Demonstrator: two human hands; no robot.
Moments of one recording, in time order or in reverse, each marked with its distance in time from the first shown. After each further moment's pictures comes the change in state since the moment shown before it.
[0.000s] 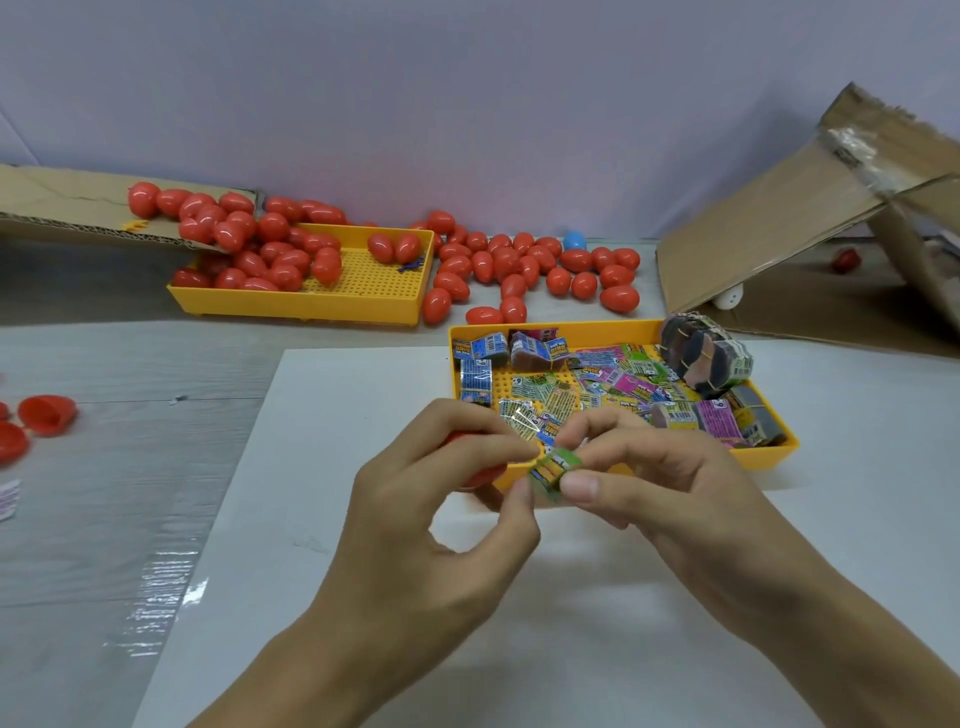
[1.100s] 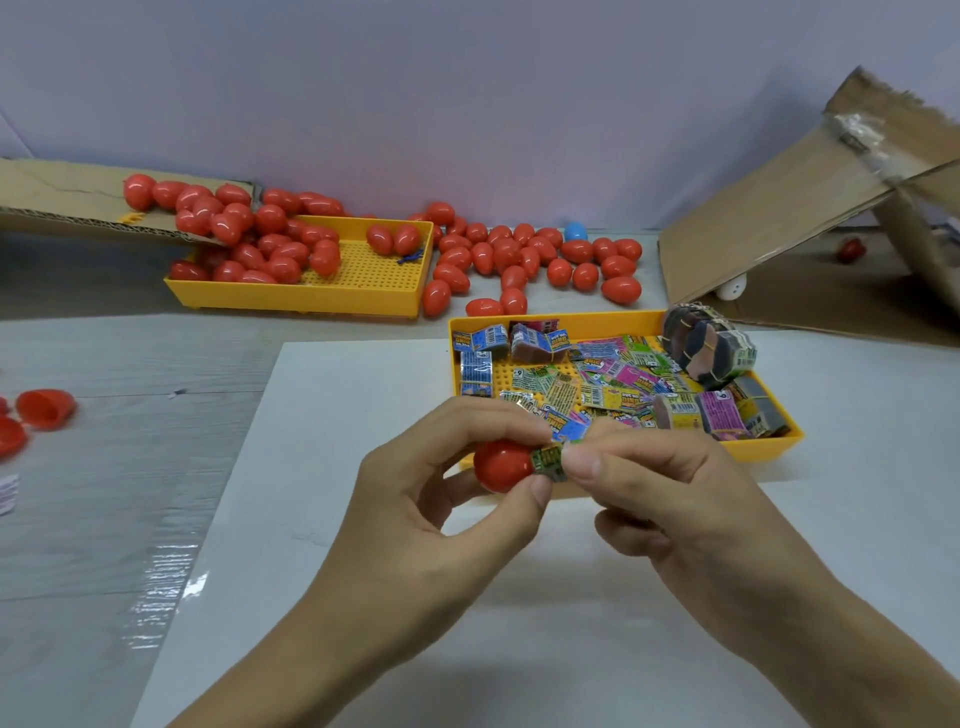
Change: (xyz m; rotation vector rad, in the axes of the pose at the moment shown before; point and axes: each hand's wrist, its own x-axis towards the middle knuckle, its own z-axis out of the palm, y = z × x) left_hand 0.001 0.001 -0.001 -0.472 -0.089 -0.241; right_hand -0.004 -0.005 0.009 0.096 -0.034 0.055
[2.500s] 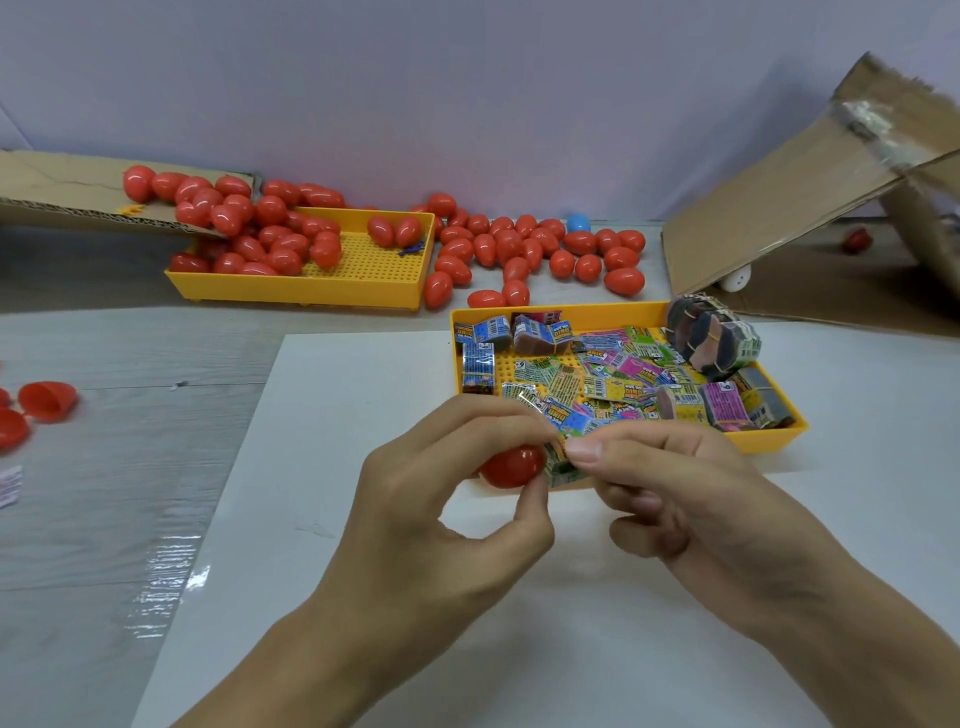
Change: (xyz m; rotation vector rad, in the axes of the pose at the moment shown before) left_hand -0.002 0.000 0.001 0.482 0.051 0.281; right_hand 0.002 -0.004 -0.001 0.039 0.115 0.241
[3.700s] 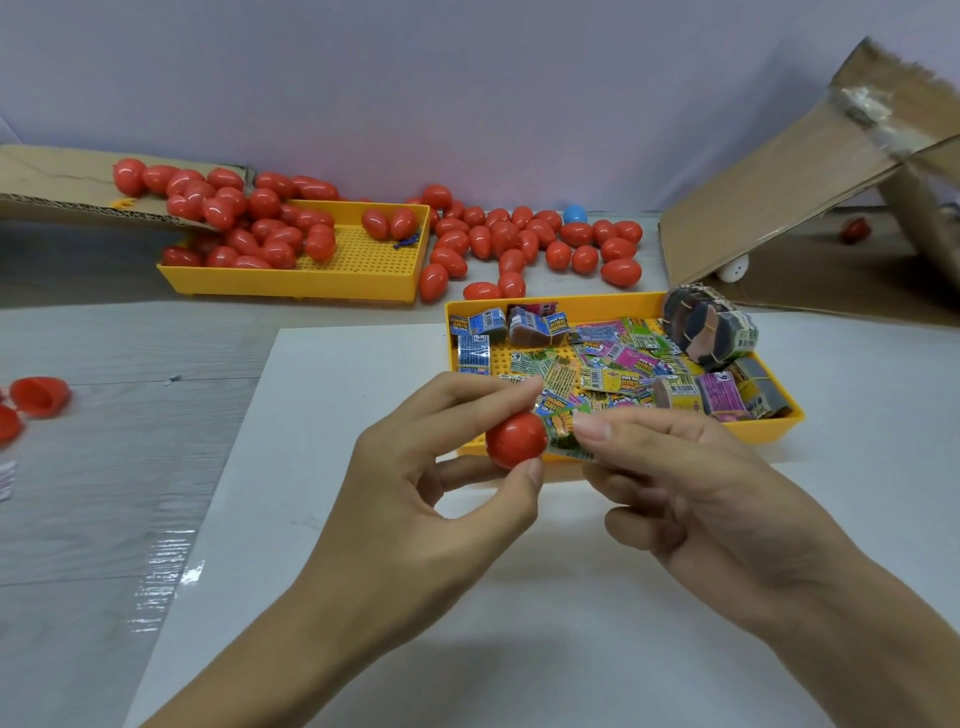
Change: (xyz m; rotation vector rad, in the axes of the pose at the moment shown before) left_hand -0.001 -0.003 0.000 -0.401 -0.050 -0.245; right_hand -0.004 -0.002 0.000 0.109 -0.009 0.014
